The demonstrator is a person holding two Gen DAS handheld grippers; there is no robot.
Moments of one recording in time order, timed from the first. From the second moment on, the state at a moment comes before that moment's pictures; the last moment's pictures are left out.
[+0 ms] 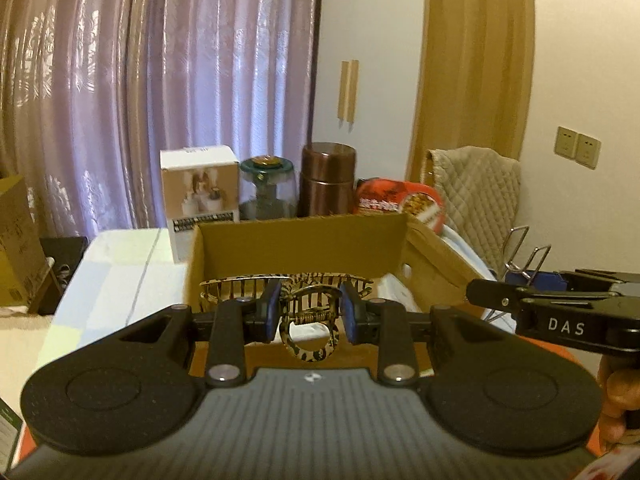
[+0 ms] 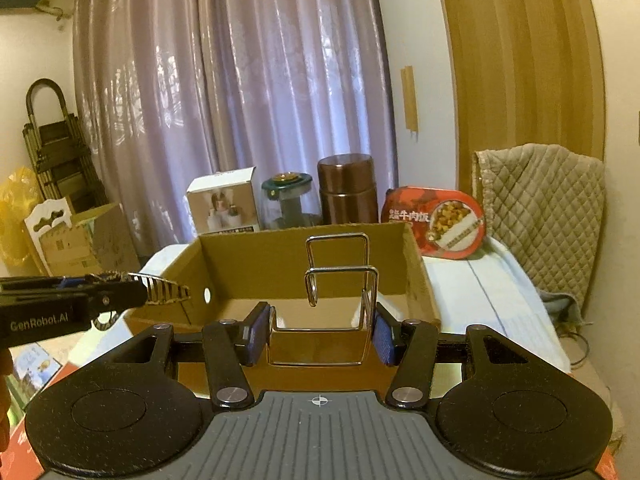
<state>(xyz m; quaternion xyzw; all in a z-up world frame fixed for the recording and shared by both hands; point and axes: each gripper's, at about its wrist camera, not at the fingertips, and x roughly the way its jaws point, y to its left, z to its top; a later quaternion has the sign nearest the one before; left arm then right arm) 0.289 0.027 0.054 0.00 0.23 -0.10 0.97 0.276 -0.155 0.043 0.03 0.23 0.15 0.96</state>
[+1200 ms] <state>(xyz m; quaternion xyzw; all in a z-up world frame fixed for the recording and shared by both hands) 0.375 0.036 0.007 -0.03 0.28 -0.11 0.95 0.370 -0.137 -0.006 0.04 0.28 0.12 0.95</state>
